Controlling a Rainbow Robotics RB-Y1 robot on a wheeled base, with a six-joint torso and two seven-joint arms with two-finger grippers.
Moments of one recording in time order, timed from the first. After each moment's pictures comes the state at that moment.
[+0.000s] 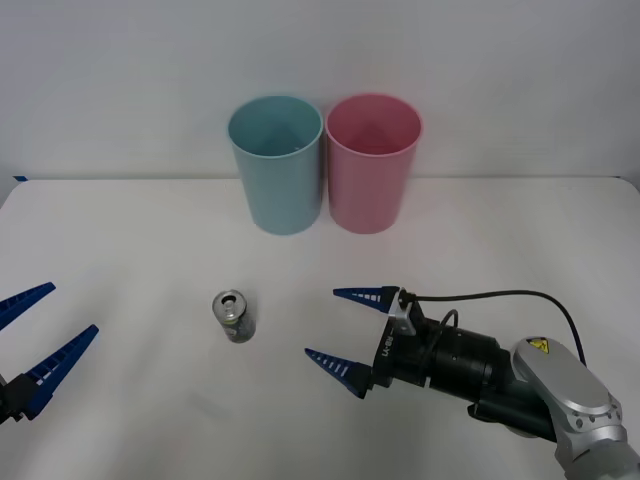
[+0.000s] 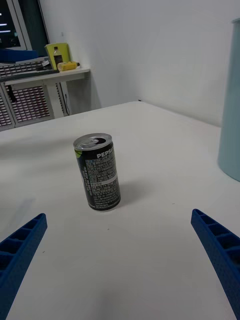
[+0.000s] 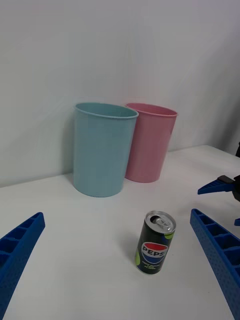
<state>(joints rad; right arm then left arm) -0.16 -0.32 0.28 -1.28 1.14 -0.95 0.30 0.35 0.40 0.52 -1.66 -0.96 -1.22 0.00</state>
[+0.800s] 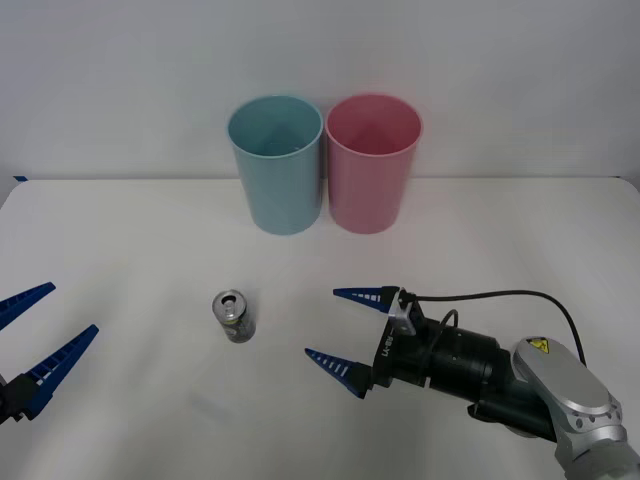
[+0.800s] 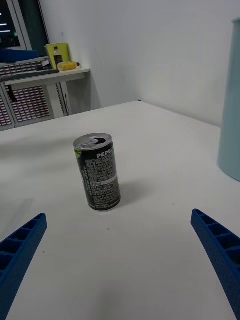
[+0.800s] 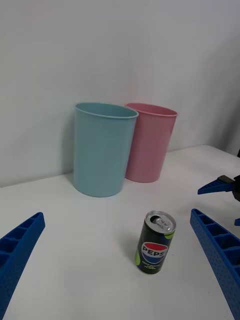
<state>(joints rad) -0.16 -0.32 0.28 -1.28 1.14 -0.95 0.30 0.35 0.40 0.52 -1.66 -0.96 -1.22 0.00</state>
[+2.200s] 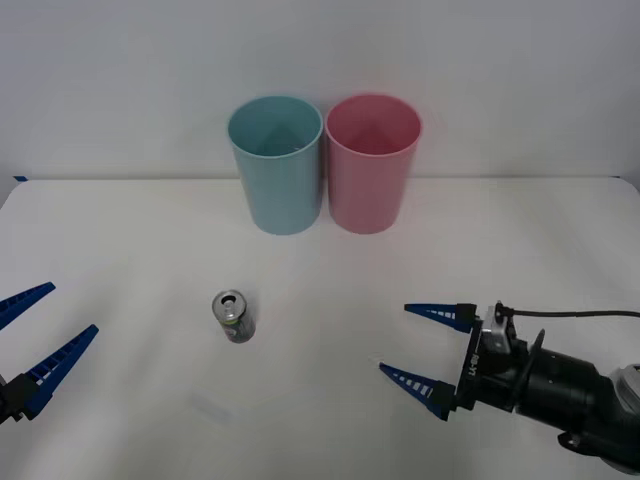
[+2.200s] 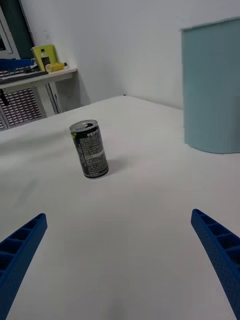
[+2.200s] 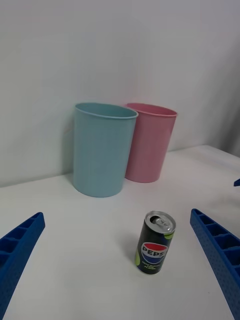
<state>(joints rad) 0.03 -0.51 0.15 -1.42 1.03 -1.07 0.20 0.35 0.40 0.52 -1.66 -0.96 -1.22 0.00</state>
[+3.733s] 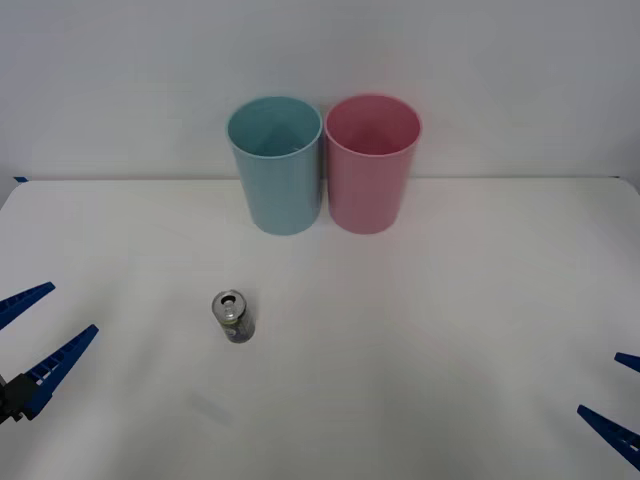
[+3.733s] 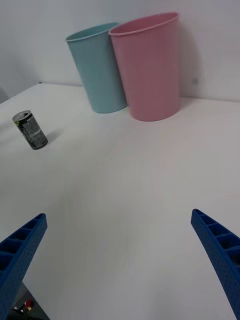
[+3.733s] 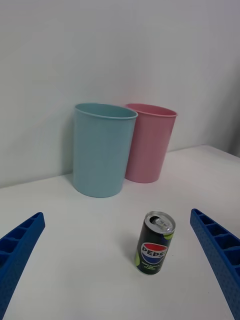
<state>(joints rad) 0.59 -0.54 -0.50 -1.80 1.05 -1.21 -0.12 0.35 0.40 0.52 -1.66 -0.96 -1.22 0.00</state>
